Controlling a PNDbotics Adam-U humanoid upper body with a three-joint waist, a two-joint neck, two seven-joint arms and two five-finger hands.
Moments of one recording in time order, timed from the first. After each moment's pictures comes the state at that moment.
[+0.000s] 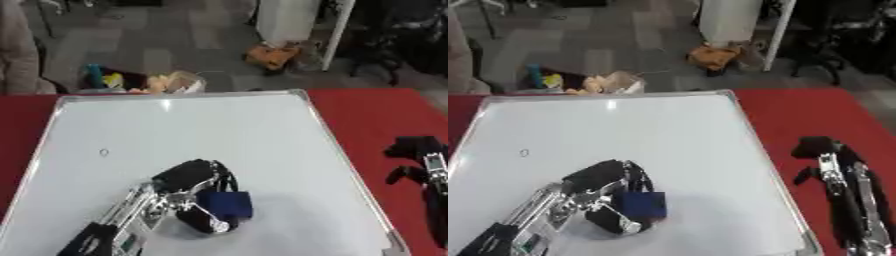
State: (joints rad) left arm -0.80 0.14 -0.45 -1.23 -0.83 -0.19 -0.38; right arm -0.09 -0.39 0.06 -1.98 -0.09 -0.09 -0.37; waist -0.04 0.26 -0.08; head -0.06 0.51
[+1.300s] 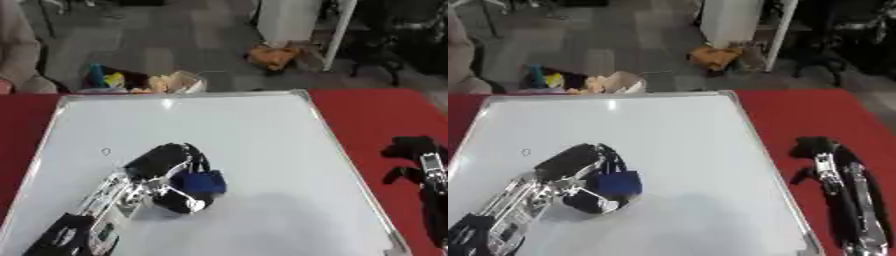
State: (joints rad) left arm -0.82 0.23 -0.37 -1.23 -0.92 -0.12 -0.27; right arm -0.09 -0.39 0.06 -1.98 -0.09 -0.09 -0.37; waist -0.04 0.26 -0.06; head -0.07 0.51
